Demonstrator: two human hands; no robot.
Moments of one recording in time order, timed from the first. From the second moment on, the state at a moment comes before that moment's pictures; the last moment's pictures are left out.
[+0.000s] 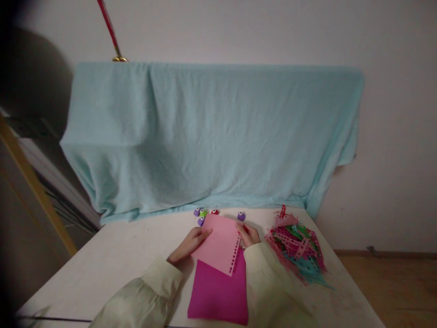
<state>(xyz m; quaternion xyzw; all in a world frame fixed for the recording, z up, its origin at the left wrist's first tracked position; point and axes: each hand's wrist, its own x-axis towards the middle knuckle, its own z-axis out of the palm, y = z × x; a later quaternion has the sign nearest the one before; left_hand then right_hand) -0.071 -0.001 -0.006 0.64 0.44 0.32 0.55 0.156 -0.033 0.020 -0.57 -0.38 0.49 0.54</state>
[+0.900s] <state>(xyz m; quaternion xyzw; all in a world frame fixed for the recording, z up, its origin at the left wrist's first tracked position) -0.070 -0.002 -0.010 0.64 0.44 0.33 0.54 0.173 -0.021 -0.004 -0.59 -0.37 0.47 0.54</state>
